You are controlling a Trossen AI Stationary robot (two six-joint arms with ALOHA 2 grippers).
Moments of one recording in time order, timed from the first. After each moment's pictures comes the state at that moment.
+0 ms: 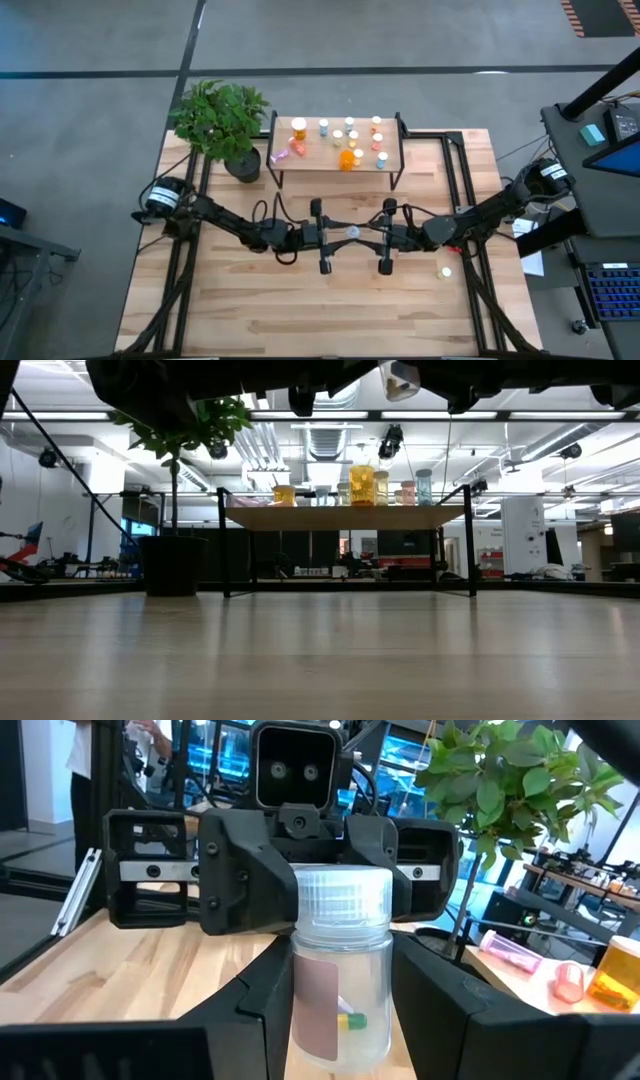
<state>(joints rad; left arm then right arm) -0.24 1.83 0.92 1.20 -0.34 0.22 0.38 1.35 0.49 0.93 0.45 -0.25</state>
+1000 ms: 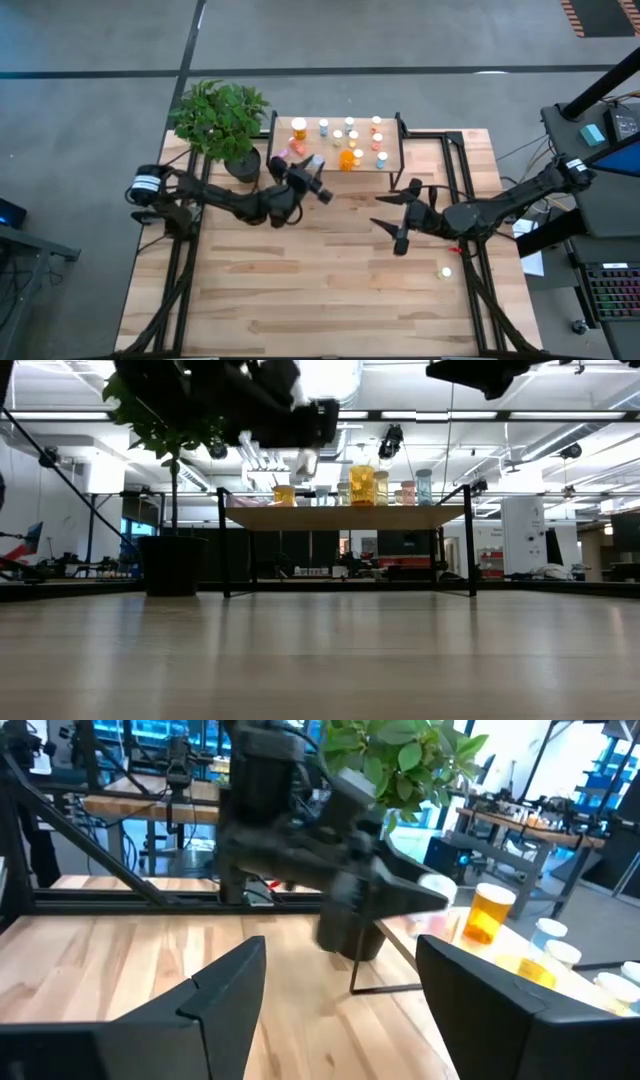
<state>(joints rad) -0.04 1.66 0.89 0.83 -1.05 0.18 0.38 1.00 0.55 0.40 0.64 -0.12</state>
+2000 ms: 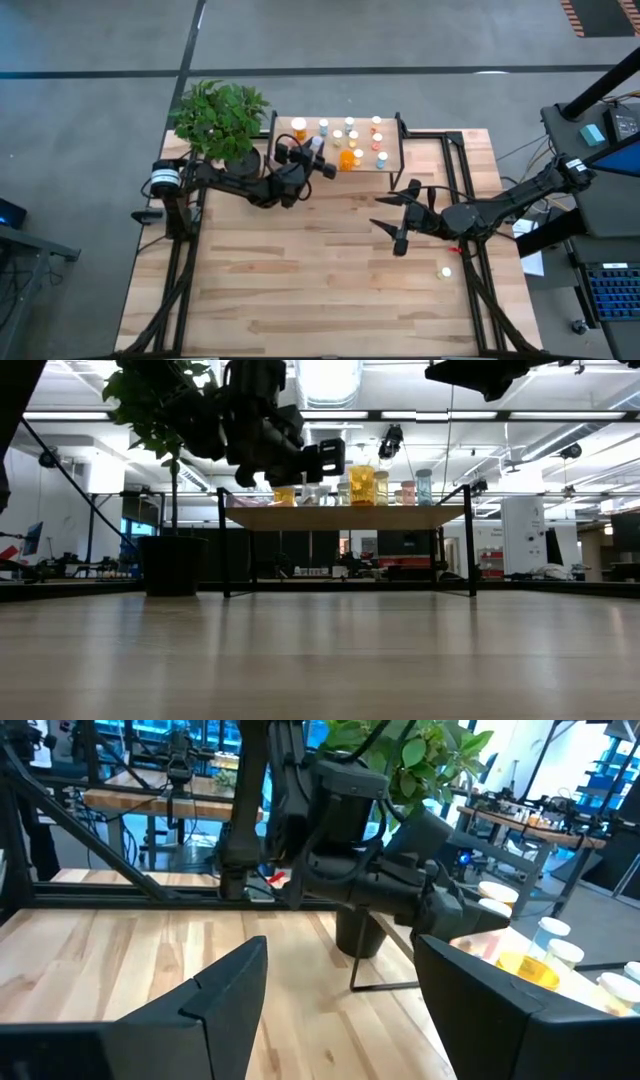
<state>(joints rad) 0.16 1.79 0.96 0.85 -1.00 -0.05 0.38 1.00 0.55 0.40 0.64 -0.12</state>
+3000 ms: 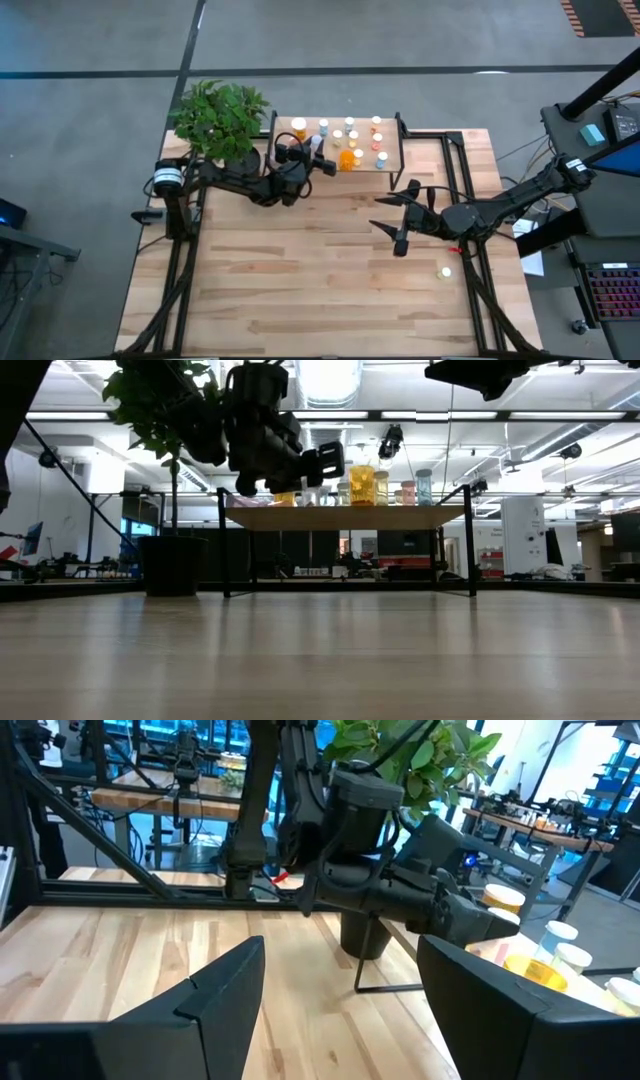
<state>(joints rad) 0.18 1.81 0.96 0.85 -0.99 -0.15 0.38 1.00 0.55 0.40 0.62 -0.12</state>
